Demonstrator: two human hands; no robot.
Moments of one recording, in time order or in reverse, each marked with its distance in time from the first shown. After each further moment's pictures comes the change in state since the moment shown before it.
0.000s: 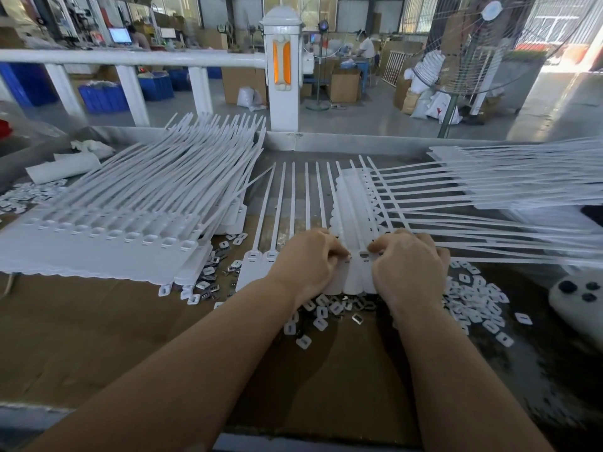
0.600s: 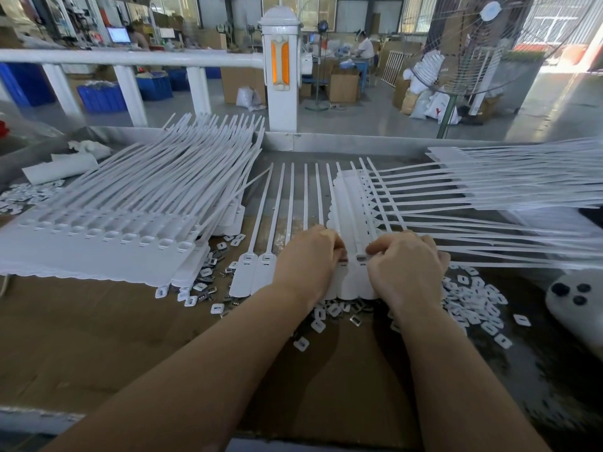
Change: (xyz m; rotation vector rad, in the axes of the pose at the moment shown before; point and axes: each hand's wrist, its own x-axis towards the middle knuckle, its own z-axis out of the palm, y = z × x) left_hand 0.005 0.005 0.011 0.075 0.124 -0.061; right_hand 0.002 -0.001 0.000 0.091 -0.027 0.080
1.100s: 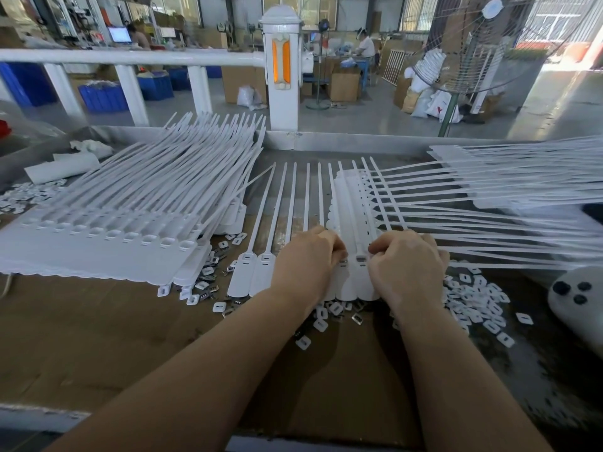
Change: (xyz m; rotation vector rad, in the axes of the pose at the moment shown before) left_hand -0.008 -0.002 -0.001 -0.012 0.018 0.006; right_hand 0.000 0.002 0.004 -0.024 0.026 -0.034
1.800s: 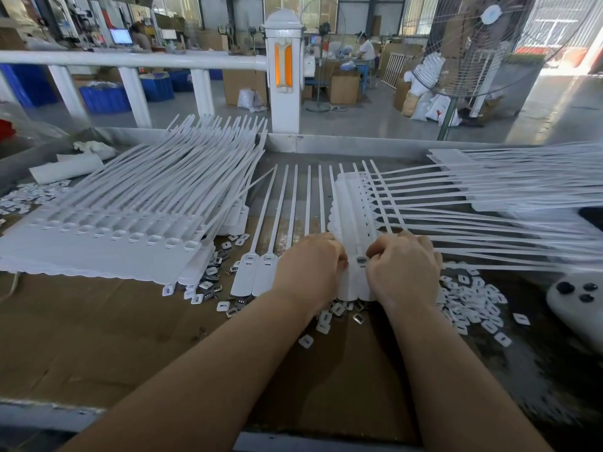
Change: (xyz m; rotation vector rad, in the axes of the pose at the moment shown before) left_hand -0.007 0.004 -0.006 0.127 -0.035 0.081; right_hand -0.005 -0.002 0.002 -0.048 0.022 -0.035
